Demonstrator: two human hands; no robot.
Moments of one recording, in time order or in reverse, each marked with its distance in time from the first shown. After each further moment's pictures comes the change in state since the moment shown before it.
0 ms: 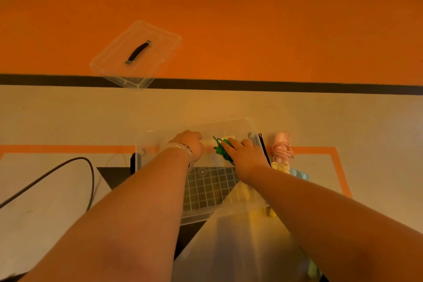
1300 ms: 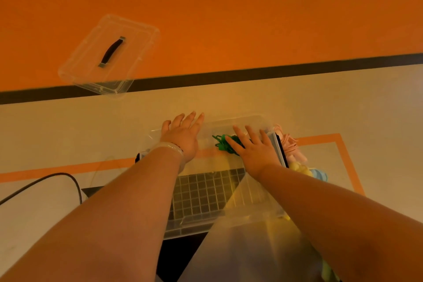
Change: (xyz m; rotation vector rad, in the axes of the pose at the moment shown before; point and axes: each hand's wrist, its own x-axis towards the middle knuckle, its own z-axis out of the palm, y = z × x) left_hand 0.054 0.006 0.001 0.361 0.143 0.179; right_hand 0.024 0.046 0.033 -0.089 -0.001 0.070
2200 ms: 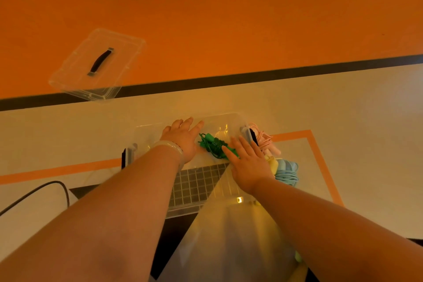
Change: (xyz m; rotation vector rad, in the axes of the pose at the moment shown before) left_hand -0.034 0.050 -0.021 0.033 -0.047 0.096; right_hand -0.076 0.004 0.008 0.152 0.090 0.082
